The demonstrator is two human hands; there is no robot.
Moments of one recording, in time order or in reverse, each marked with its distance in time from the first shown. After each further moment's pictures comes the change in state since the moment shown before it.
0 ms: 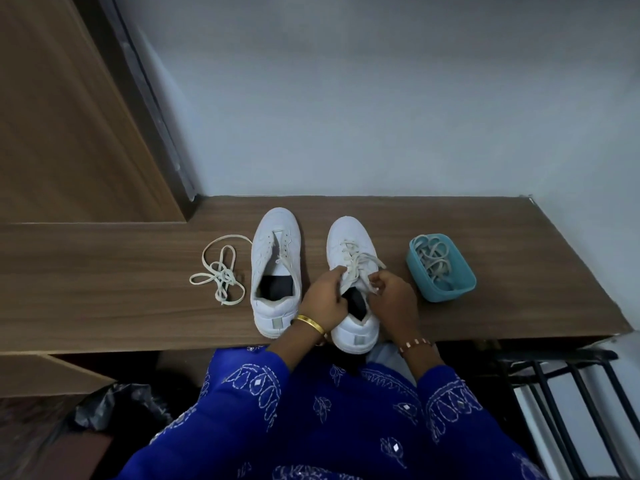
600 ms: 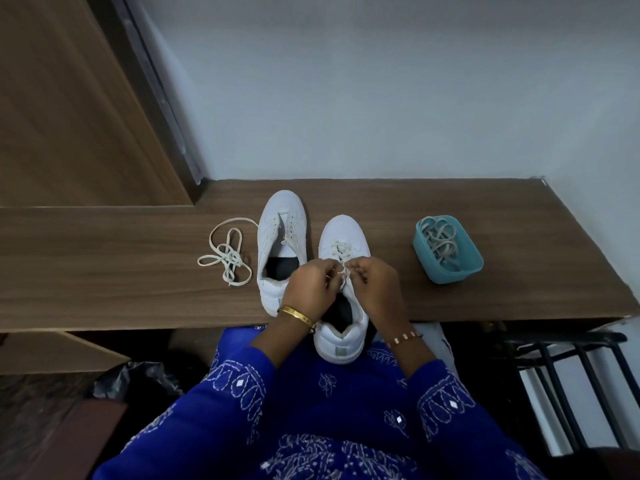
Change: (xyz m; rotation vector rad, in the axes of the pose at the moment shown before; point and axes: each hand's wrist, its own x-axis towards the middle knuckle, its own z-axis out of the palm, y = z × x) left_hand -0.024 -0.008 -0.018 0.172 0.212 0.123; right_hand -0.023 -0.022 0.018 0.061 0.062 -0.239
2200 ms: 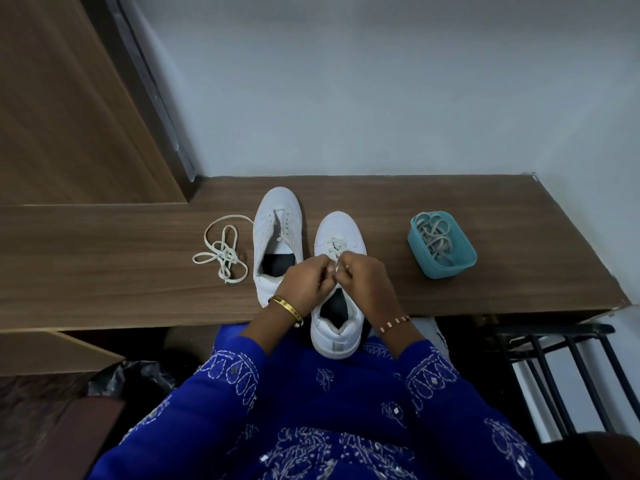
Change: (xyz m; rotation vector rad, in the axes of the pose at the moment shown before) left_hand 0.003 -0.011 -0.005 0.049 -0.149 0.086; right_hand 0.007 0.003 0.006 -0.131 -0.116 -0.172
